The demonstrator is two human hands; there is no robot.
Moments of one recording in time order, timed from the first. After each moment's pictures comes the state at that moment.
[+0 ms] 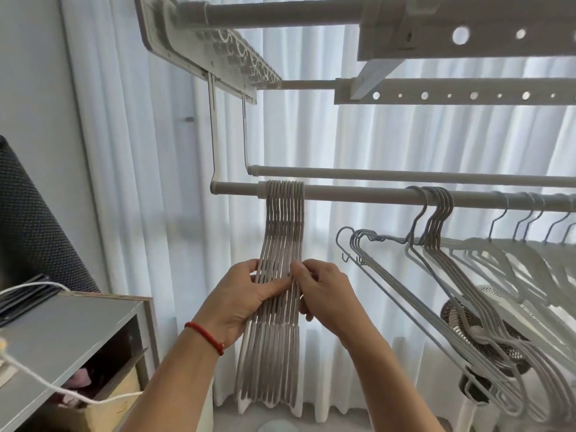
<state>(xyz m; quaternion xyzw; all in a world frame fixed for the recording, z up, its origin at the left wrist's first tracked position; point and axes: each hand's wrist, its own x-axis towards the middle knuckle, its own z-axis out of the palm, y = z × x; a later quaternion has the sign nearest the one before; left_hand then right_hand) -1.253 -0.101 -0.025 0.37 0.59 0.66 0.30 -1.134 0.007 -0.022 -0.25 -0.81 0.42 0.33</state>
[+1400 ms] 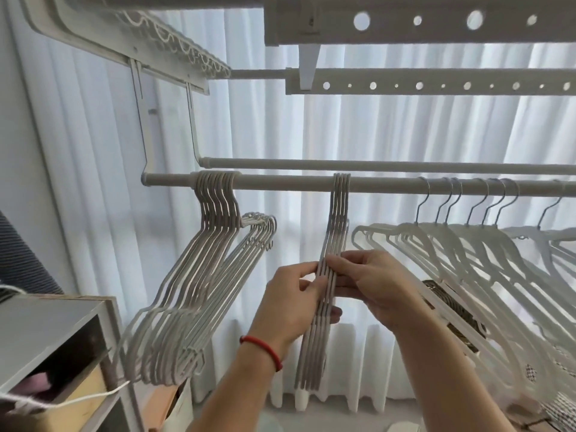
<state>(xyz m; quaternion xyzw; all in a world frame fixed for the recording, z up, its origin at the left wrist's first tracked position) -1.121 -0.022 -0.035 0.42 0.60 0.63 0.26 -1.019 0.096 -0.017 -0.24 -0.65 0.64 0.32</state>
